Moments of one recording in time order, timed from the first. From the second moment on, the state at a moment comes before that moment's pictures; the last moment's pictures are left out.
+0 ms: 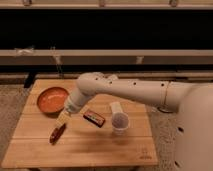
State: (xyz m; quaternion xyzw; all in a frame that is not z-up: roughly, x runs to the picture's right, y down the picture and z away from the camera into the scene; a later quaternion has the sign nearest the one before) arm -0.208 0.135 0.688 -0.44 -0.26 0.23 0.83
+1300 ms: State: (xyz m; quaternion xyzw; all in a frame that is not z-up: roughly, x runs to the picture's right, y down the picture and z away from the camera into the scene) arm -0.144 0.128 0.777 -0.40 -0.08 0.22 0.89
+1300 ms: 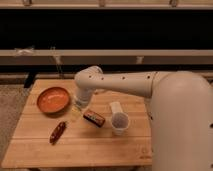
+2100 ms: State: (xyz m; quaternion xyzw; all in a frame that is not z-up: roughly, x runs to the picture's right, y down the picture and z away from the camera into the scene) arm -0.082 0.154 0.824 -0.37 0.01 0.24 0.90
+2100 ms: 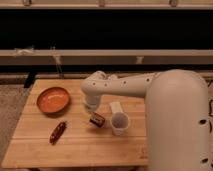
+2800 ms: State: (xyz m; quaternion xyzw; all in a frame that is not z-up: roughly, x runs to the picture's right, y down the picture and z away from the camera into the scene) arm -0.072 0.165 0.839 -0.35 0.06 0.23 0.90
